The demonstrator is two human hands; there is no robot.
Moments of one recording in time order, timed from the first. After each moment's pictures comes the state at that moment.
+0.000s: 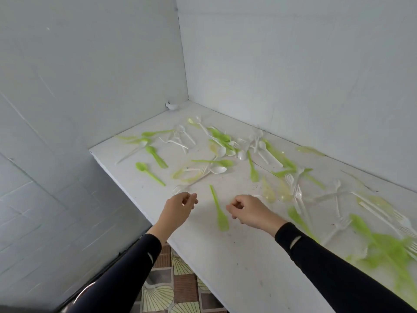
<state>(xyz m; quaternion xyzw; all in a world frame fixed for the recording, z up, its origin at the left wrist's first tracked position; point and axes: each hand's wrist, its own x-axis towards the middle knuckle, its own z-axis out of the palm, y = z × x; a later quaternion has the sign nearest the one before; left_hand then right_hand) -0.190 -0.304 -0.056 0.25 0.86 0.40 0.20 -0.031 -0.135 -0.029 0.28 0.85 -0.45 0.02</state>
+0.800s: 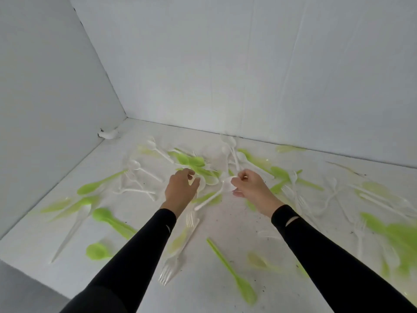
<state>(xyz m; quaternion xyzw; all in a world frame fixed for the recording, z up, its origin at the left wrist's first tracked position) -0.361 -0.094 -0.063 0.44 0.84 0.27 0.16 -0.156 -0.024 -0.024 0.46 0.58 -0.63 -0.24</state>
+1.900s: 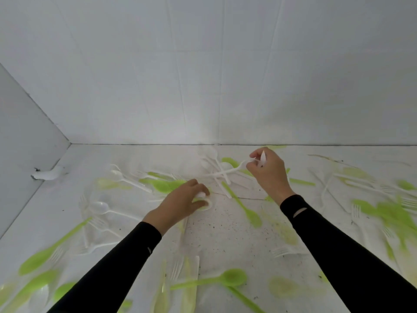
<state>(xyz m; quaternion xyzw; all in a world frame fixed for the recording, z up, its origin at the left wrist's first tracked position) -0.404 -0.012 -0.065 0.77 0.58 0.13 0.23 -0.161 0.046 -0.017 0.60 0.63 -0.28 -0.40</state>
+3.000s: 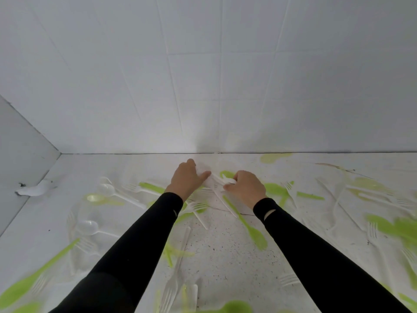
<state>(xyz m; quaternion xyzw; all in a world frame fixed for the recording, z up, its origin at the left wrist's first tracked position) -0.391 0.092 -0.058 0.59 0.75 0.17 0.24 -0.209 0.092 -0.059 0.67 0.68 -0.28 -0.08</state>
